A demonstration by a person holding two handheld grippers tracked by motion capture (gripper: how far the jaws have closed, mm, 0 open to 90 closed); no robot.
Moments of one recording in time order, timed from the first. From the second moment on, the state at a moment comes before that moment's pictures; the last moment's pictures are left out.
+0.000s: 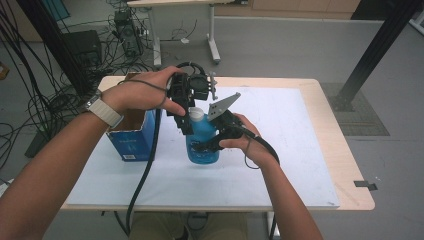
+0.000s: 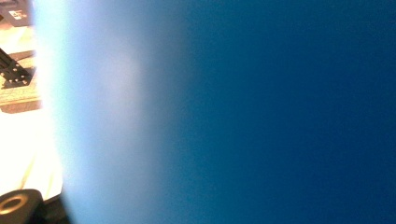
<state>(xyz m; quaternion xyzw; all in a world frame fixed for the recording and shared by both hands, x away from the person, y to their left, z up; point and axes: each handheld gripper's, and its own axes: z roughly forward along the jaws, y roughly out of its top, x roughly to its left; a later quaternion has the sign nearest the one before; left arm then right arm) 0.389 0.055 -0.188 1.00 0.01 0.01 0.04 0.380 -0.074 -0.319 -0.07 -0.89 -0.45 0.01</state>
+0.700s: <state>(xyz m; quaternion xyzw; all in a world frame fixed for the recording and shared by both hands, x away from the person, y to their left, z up) 0.389 0.055 -0.188 1.00 0.01 0.01 0.04 0.380 -0.075 -0.320 -0.07 -0.89 -0.45 0.01</state>
